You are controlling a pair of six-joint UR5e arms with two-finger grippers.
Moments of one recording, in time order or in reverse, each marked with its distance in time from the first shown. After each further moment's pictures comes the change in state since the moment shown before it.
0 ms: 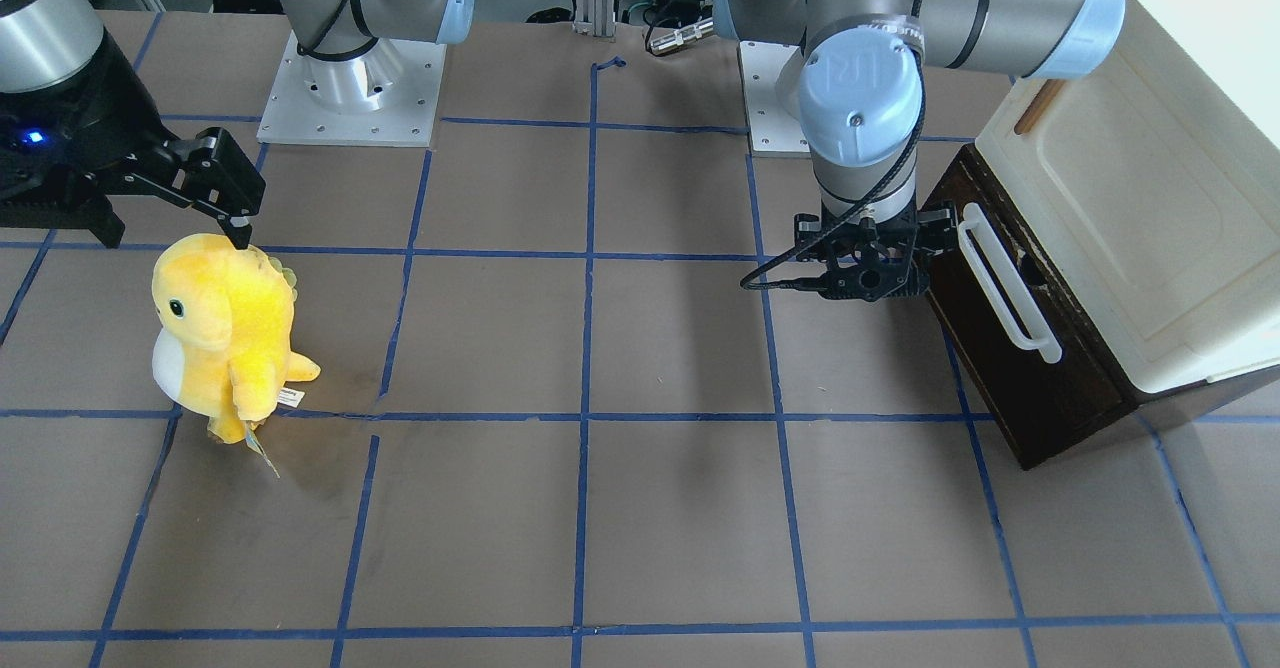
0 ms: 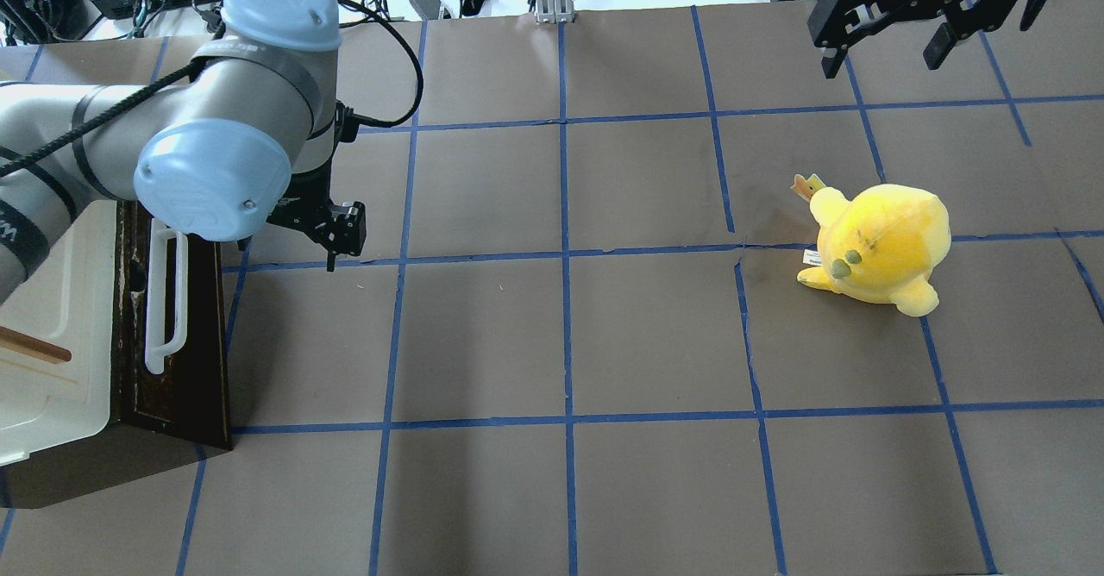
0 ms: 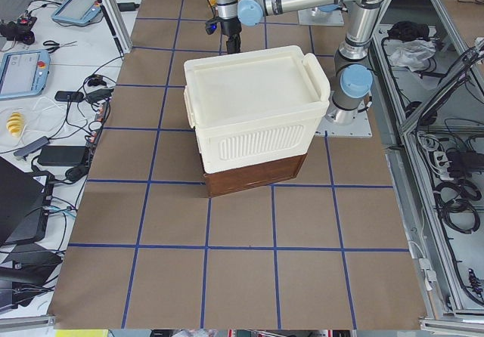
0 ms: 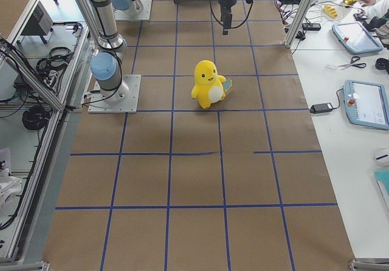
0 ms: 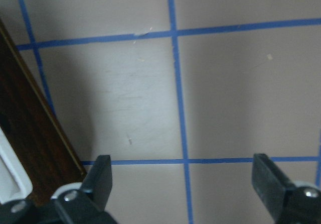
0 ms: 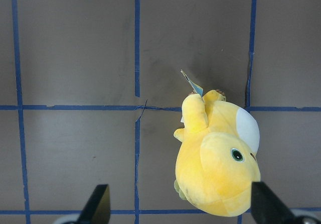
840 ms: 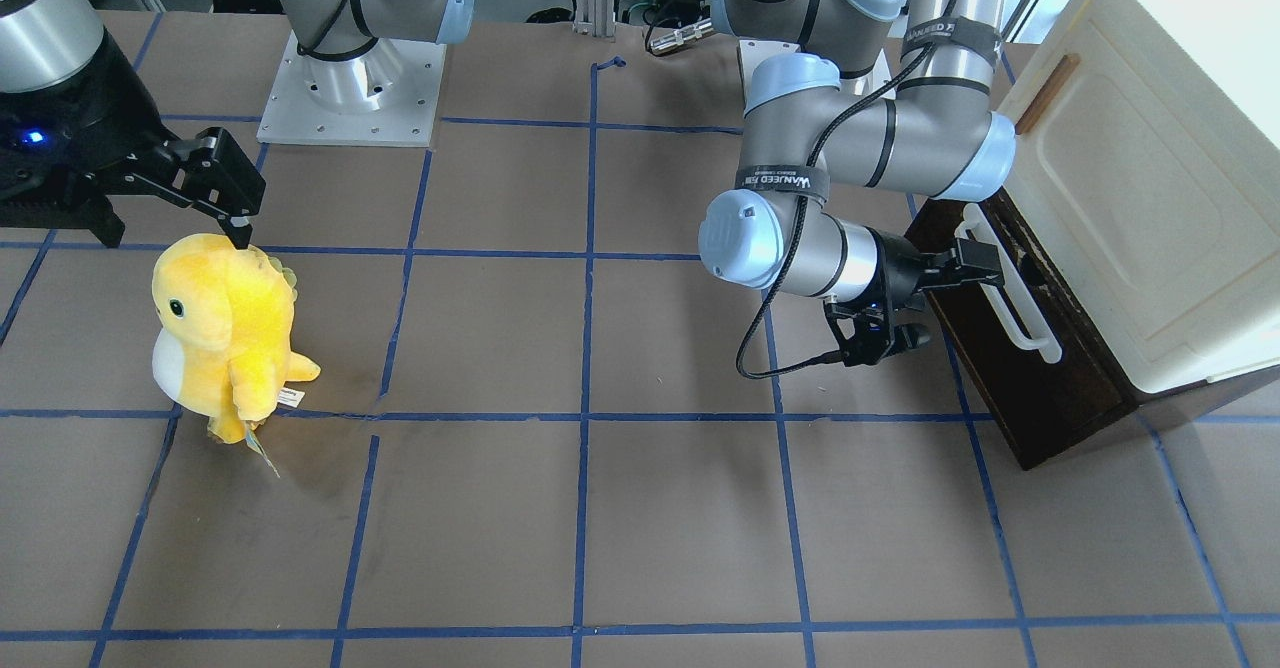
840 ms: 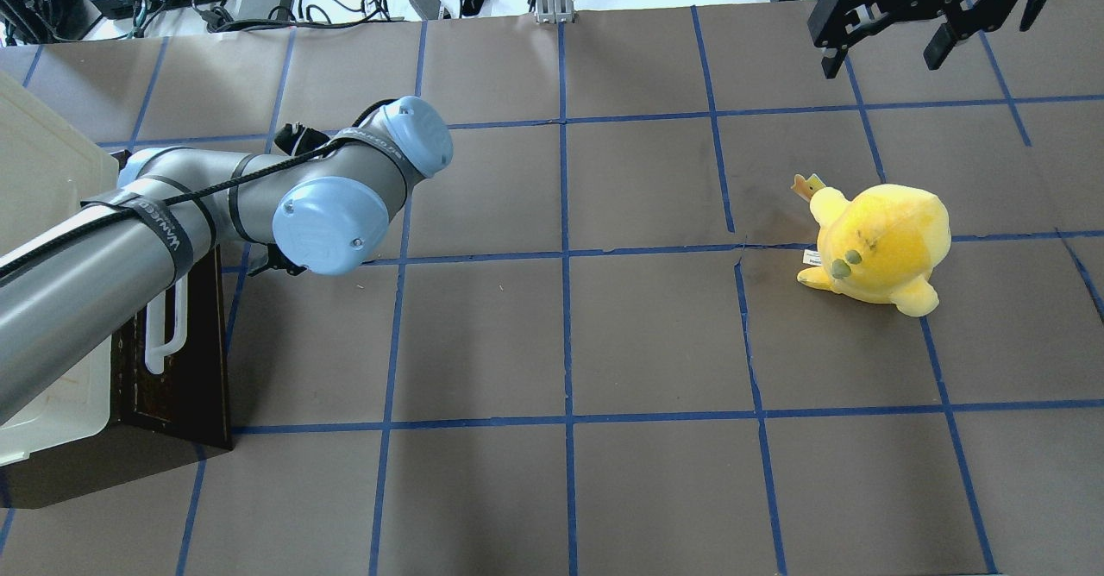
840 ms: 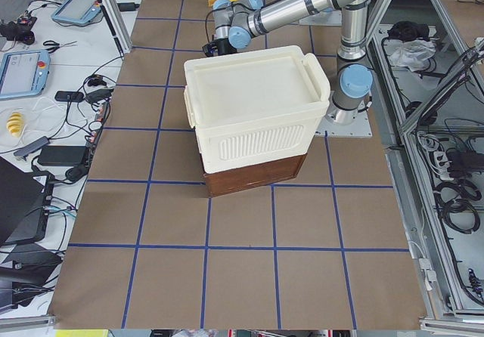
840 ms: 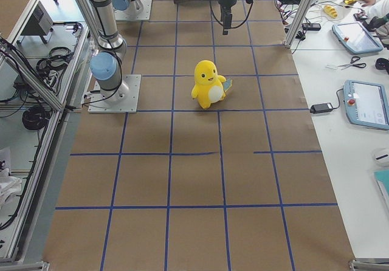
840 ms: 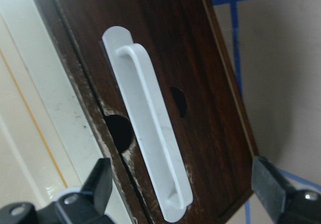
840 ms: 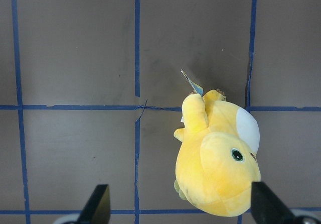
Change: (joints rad) left arm -0.063 -0.187 -0.075 -0.022 0.595 -0.346; right arm 0.000 0.000 0.000 0.000 0.000 0.000
